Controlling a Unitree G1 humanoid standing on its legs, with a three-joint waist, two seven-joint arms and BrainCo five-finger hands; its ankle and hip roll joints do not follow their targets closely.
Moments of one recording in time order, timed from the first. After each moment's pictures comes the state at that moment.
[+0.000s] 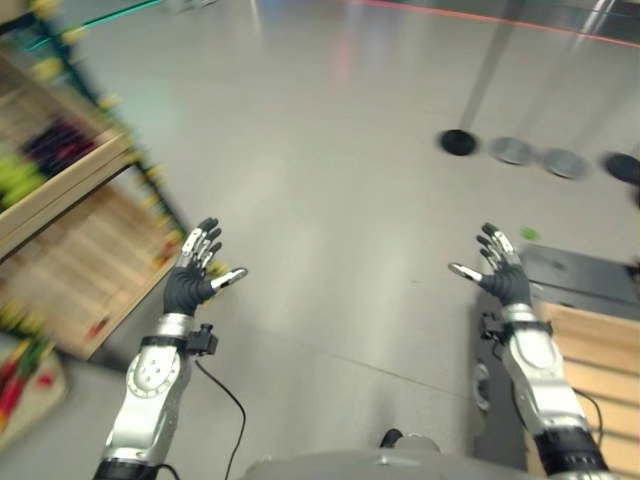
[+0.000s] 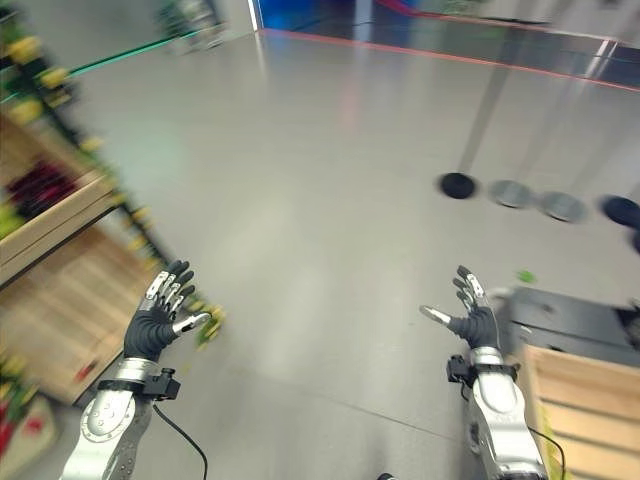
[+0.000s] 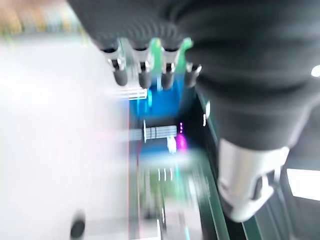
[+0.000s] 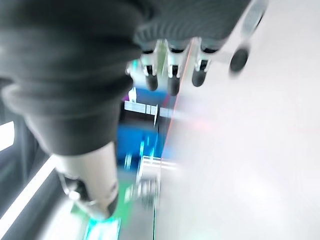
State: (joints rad) left arm 0.14 0.40 -0.03 -0.05 -0.36 -0.29 0.00; right arm 0.13 -0.40 -0.12 0.12 0.15 -0.21 -0.10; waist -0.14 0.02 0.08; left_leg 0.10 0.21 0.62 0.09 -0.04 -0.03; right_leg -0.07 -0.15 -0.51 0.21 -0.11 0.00
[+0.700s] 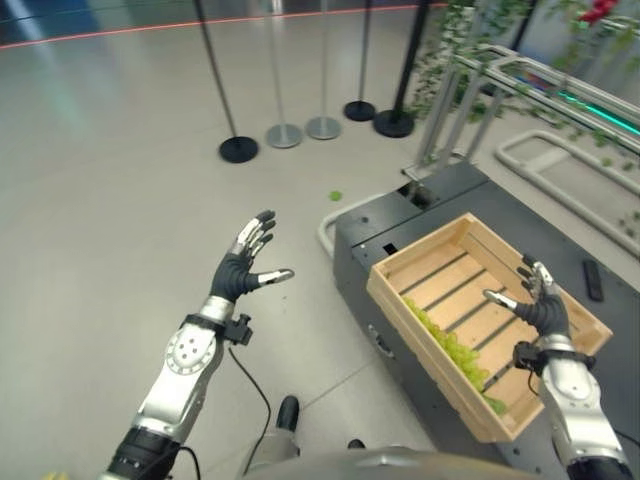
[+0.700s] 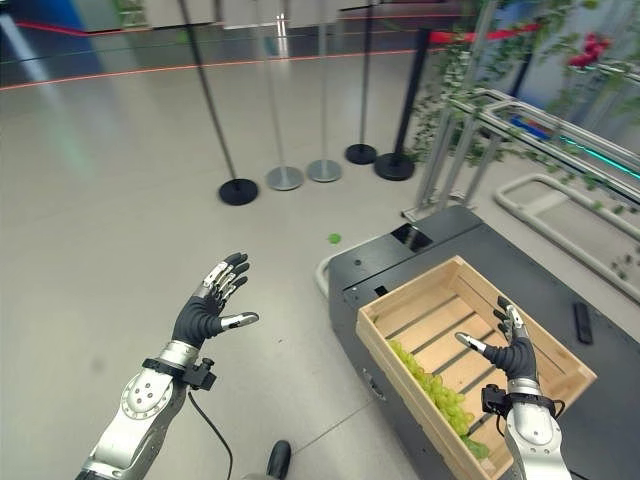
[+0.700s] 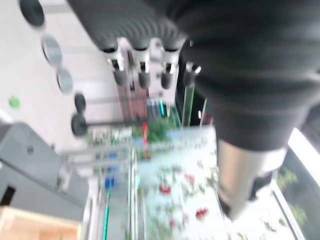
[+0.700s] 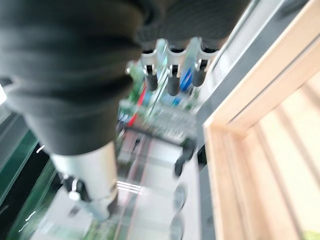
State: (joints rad) left arm 0.07 0.46 -0.21 -0.06 -0.32 -0.30 -0.06; right arm 0.18 -0.43 -0.16 0.24 0.15 -0.23 -0.11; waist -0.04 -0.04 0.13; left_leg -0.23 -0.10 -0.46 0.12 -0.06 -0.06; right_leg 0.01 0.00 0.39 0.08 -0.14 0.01
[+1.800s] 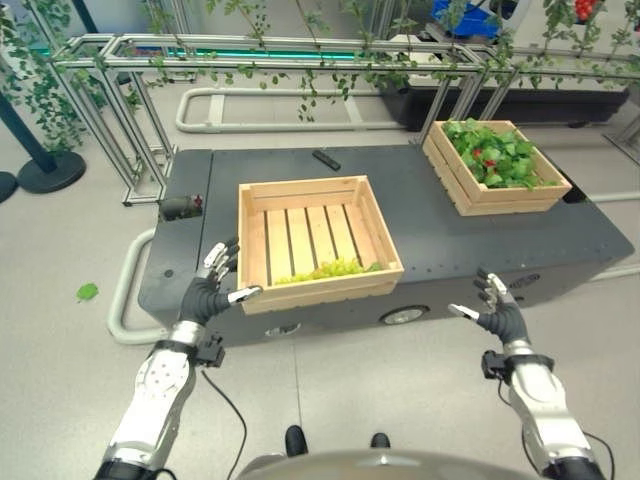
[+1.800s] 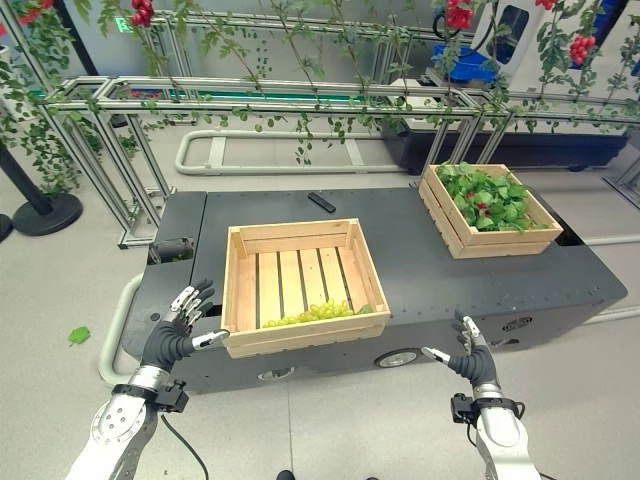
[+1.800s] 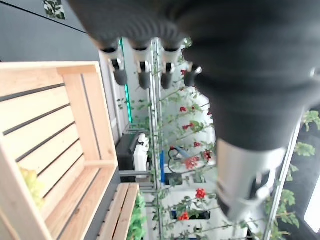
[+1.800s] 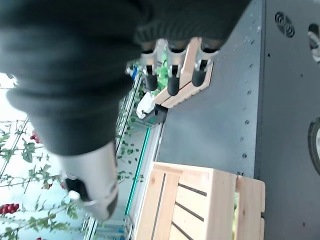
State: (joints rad) left arm 0.18 0.45 -0.09 -0.02 -0.32 -0.27 -0.04; right arm 0.16 -0.35 -0.05 0.22 0.14 -0.19 -0.05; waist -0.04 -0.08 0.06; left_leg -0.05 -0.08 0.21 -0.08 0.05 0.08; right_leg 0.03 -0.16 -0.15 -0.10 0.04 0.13
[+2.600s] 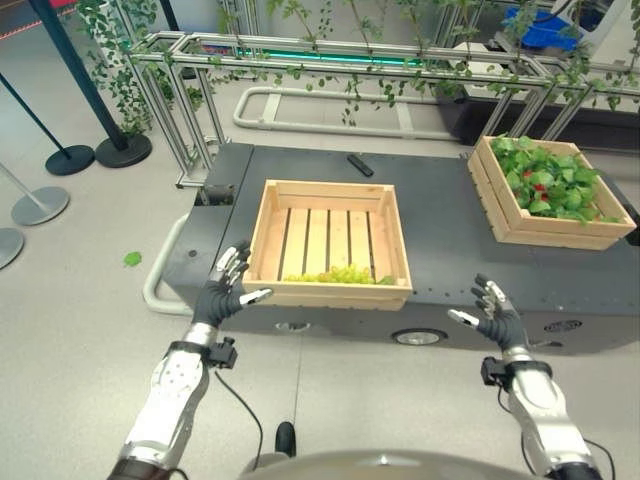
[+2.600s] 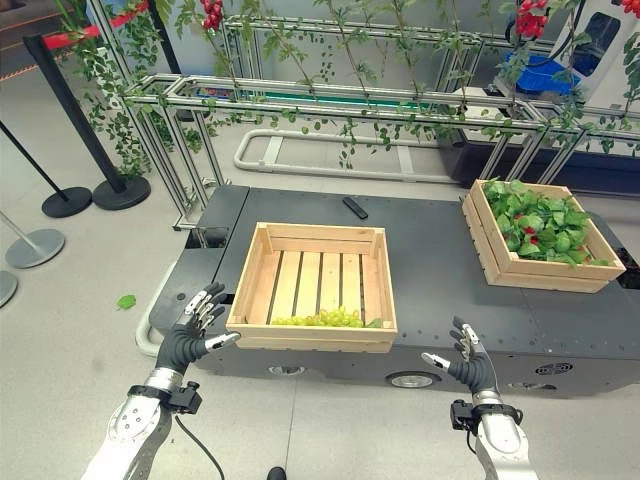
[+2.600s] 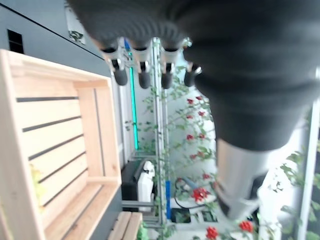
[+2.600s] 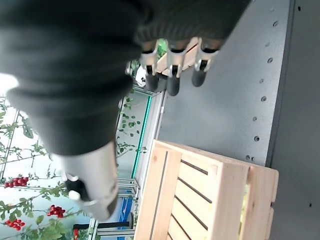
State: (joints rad) left arm 0.16 0.40 -0.13 0.09 -0.32 -0.26 -0.01; right arm 0.17 -0.35 -0.04 0.28 0.19 -0.19 -0.04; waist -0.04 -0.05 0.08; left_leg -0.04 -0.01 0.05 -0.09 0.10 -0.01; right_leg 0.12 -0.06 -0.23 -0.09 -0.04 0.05
